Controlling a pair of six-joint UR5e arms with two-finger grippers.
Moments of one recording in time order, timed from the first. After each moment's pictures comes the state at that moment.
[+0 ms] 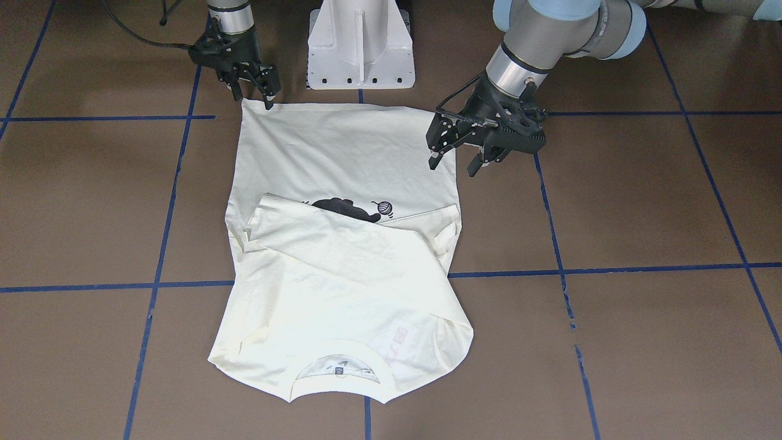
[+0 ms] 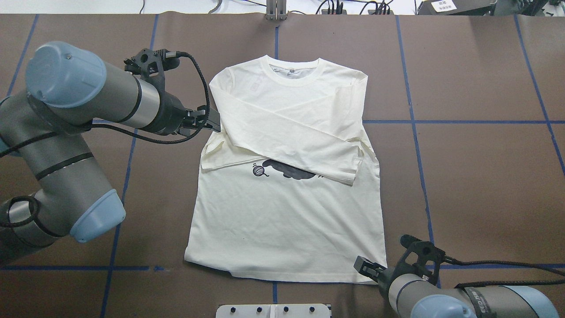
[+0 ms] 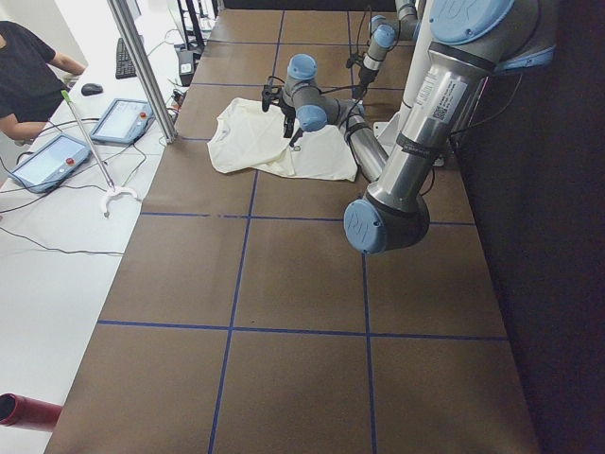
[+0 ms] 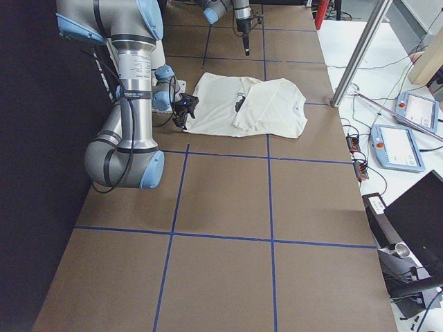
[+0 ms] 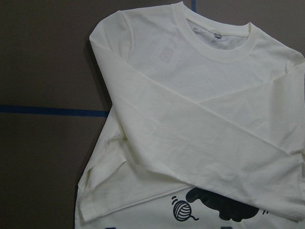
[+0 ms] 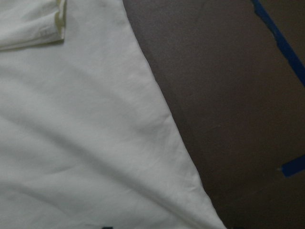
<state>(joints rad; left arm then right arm) -0.70 -2.05 -1.91 -1.87 -1.97 -1.25 -0.01 -1.53 2.17 -1.48 1.30 2.04</state>
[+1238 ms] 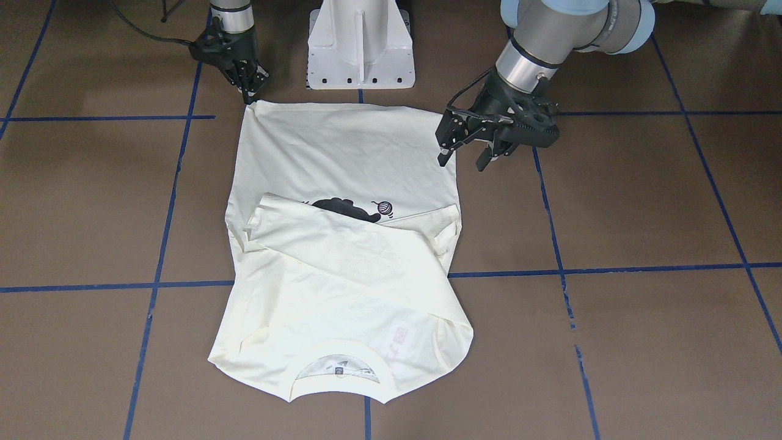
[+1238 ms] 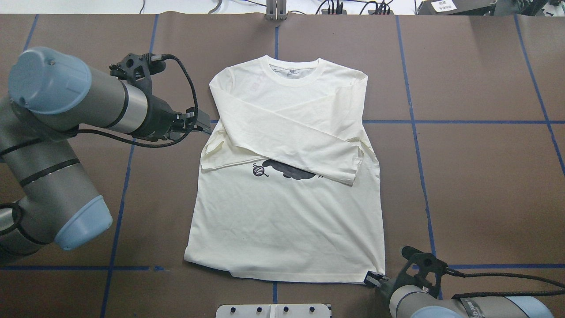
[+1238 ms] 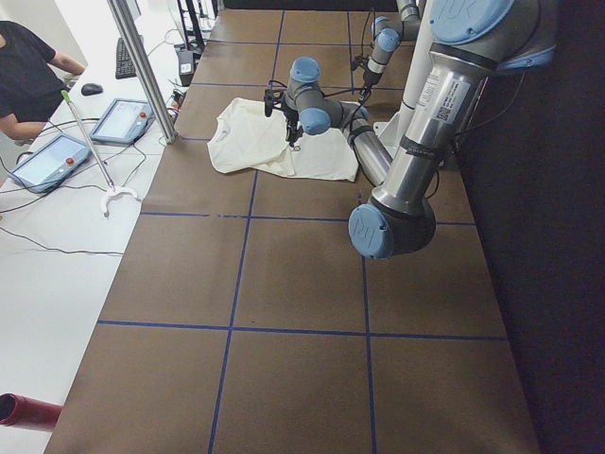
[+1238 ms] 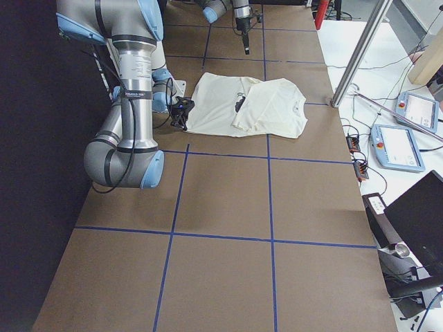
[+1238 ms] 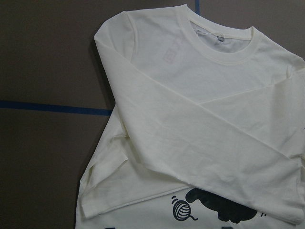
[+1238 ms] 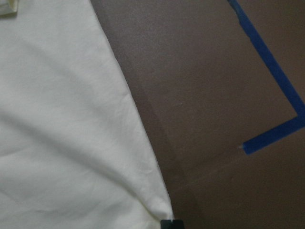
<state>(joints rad) -0.70 -1.97 -1.98 -1.87 -1.97 -1.34 -0.04 -1.53 2.17 -1.52 1.31 2.07</state>
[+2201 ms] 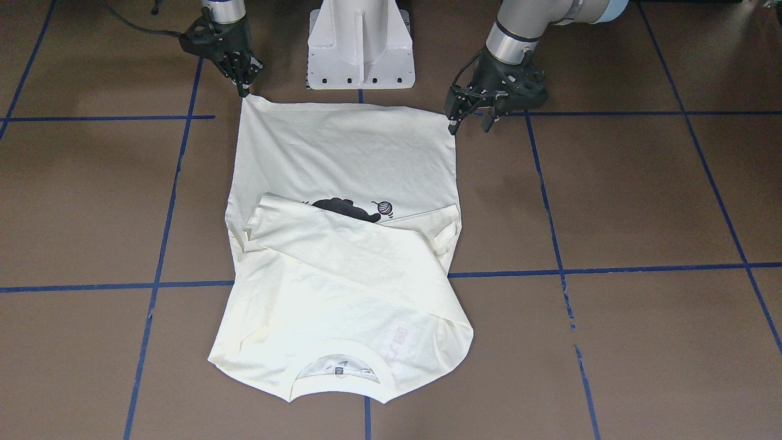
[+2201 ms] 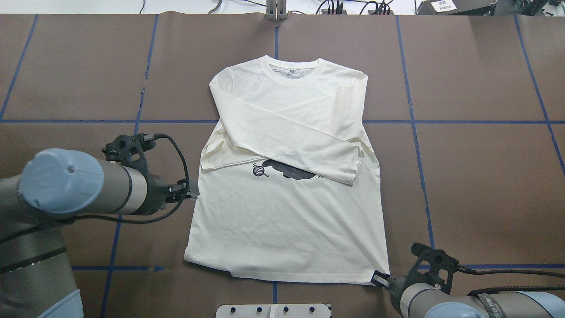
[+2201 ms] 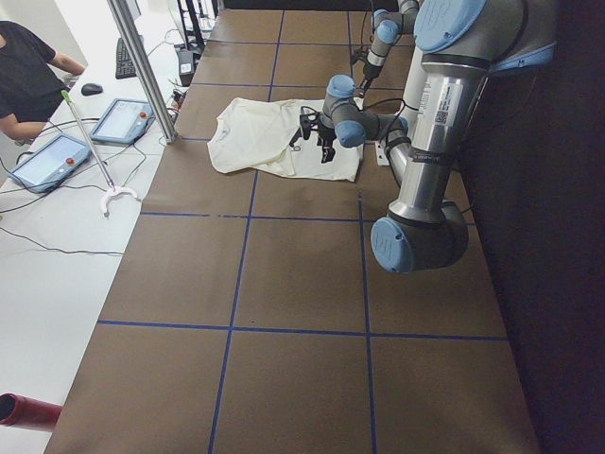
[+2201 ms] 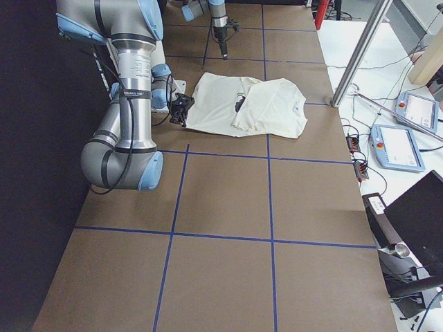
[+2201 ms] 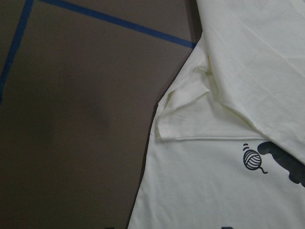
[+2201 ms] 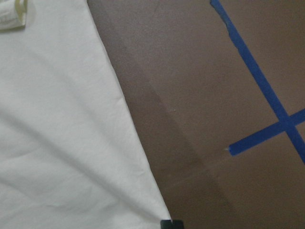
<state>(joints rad) -0.41 -1.81 -2.11 -1.74 -1.75 -1.57 -0.03 -1.58 2.24 -1.52 1.34 2.06</state>
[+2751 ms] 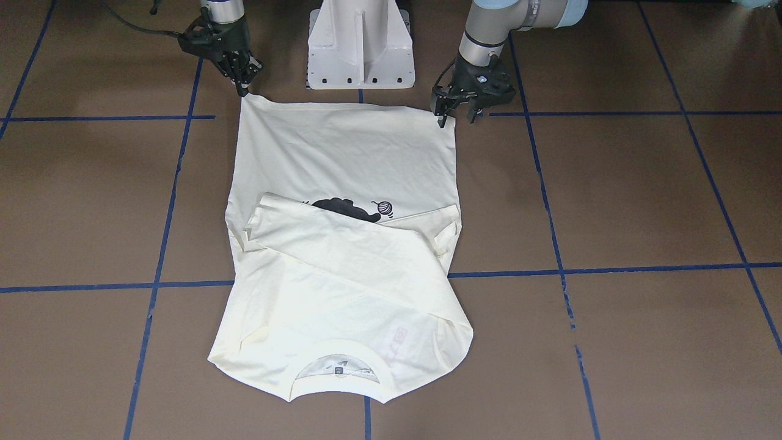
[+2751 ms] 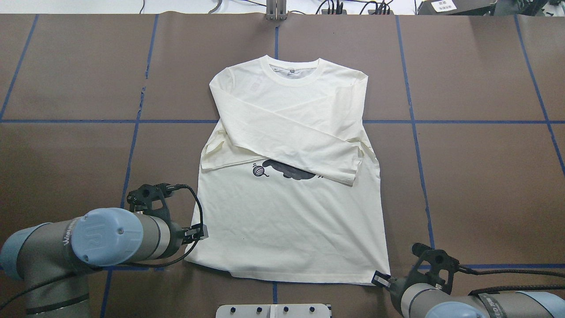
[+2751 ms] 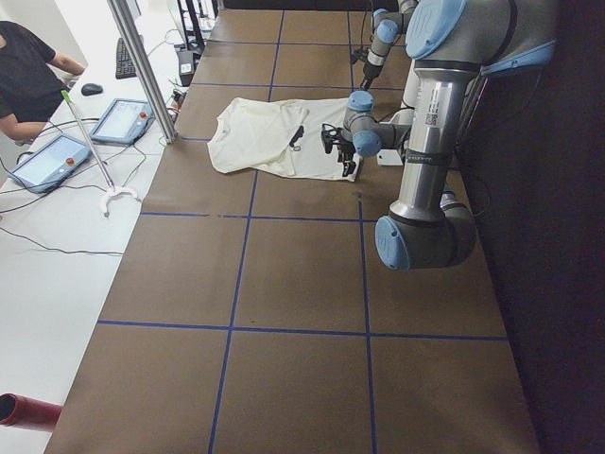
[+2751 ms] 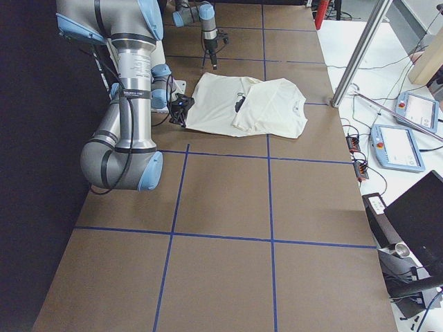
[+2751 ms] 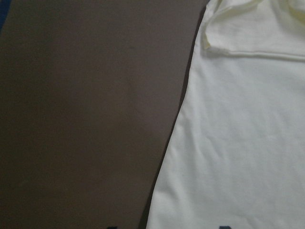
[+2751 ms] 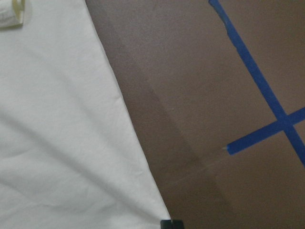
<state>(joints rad) -0.27 -1.80 -2.05 -1.73 -1.67 -1.64 -0.03 -1.58 2.24 -1.52 1.35 2.06</state>
